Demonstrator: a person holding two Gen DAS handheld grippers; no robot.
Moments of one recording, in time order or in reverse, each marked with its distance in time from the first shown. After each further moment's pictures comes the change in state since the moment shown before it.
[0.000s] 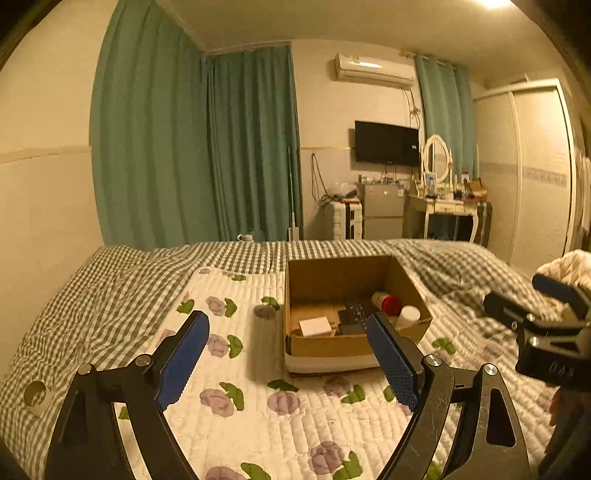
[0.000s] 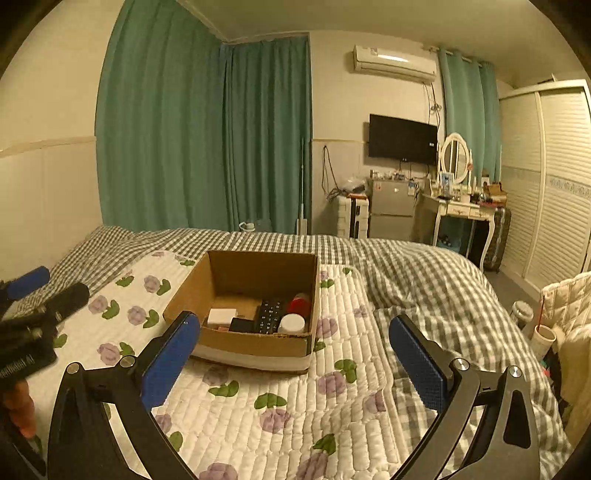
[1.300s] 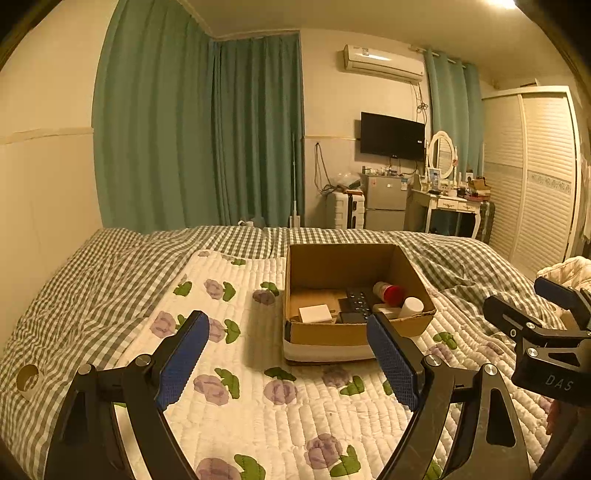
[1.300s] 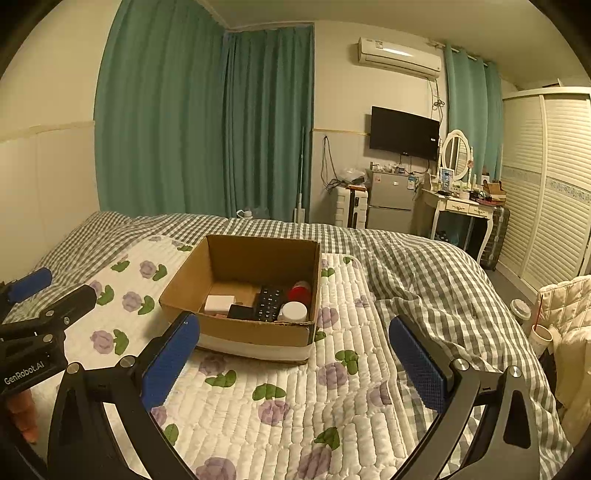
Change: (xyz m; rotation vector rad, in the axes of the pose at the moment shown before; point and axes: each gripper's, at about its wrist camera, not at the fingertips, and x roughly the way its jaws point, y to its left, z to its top) left arm 0.010 0.006 -0.008 -0.046 0.040 -0.010; right arm 0.007 0.012 -0.005 -0.024 0.028 -0.013
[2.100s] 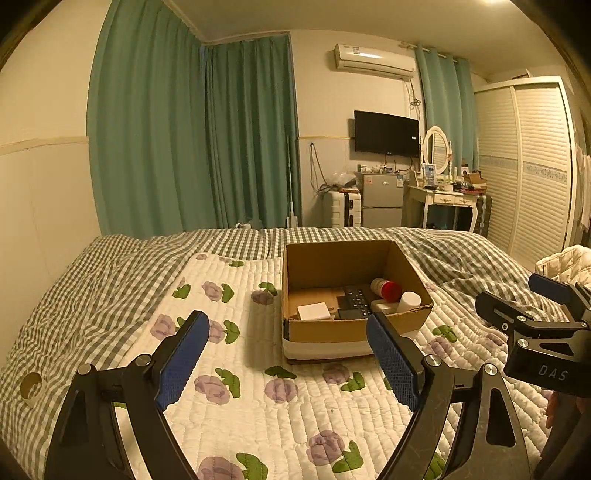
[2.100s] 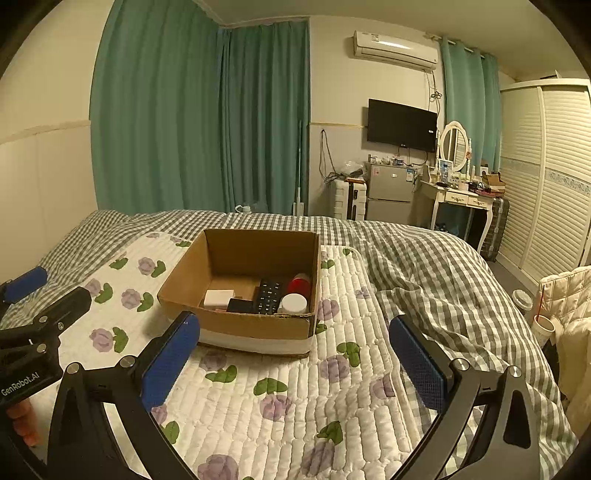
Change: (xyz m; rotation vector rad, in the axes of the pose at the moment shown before) left arm -0.005 -0.002 0.000 0.034 -0.003 -0.001; right arm 0.002 -0.005 -0.004 0.027 0.024 -0.003
